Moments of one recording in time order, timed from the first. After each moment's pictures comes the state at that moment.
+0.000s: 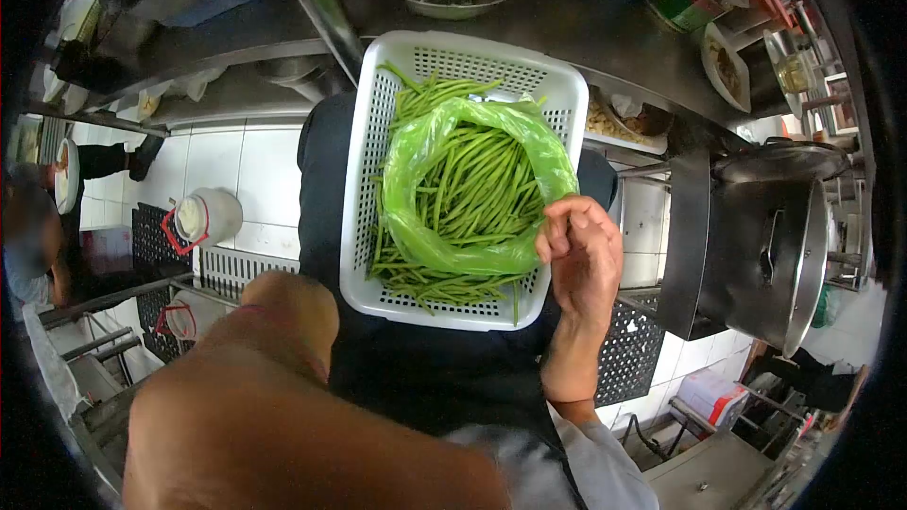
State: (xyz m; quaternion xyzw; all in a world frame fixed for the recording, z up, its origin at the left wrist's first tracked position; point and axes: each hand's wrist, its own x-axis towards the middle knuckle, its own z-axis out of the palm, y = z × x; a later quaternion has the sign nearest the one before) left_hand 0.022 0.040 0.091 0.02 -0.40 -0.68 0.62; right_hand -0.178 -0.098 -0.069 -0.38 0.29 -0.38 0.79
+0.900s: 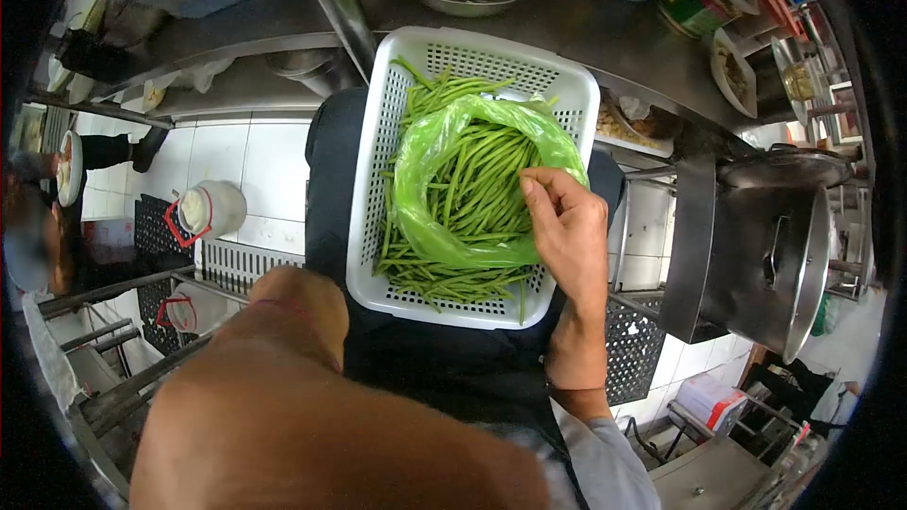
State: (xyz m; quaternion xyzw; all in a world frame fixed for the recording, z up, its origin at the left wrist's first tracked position) left_hand 0.019 0.041 0.091 0.03 -0.41 -0.68 0.61; right_hand -0.141 -0.112 -0.063 -0.77 0.44 -0.24 0.40
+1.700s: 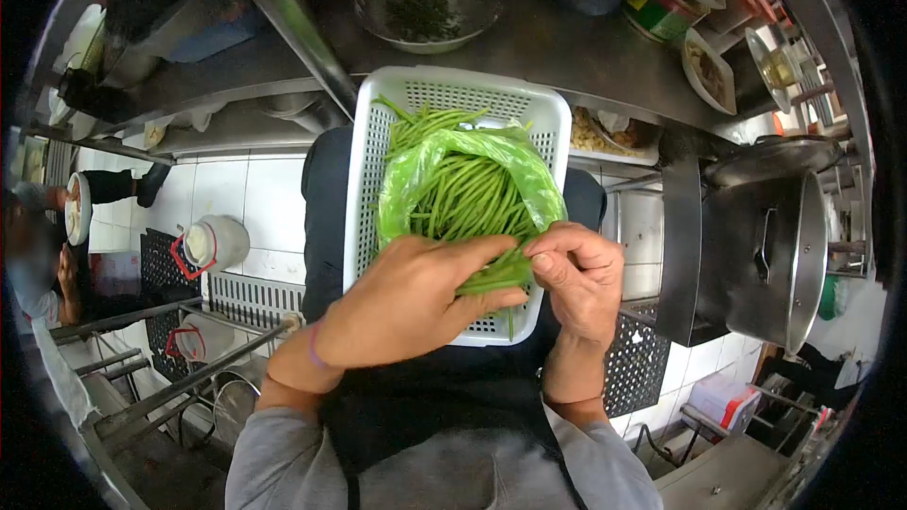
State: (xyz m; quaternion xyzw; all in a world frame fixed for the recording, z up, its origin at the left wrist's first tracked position) left_hand 0.006 -0.006 0.019 0.61 -0.63 -0.31 0.37; right_hand -0.176 -0.099 -0.028 -0.56 0.26 -0.37 0.69
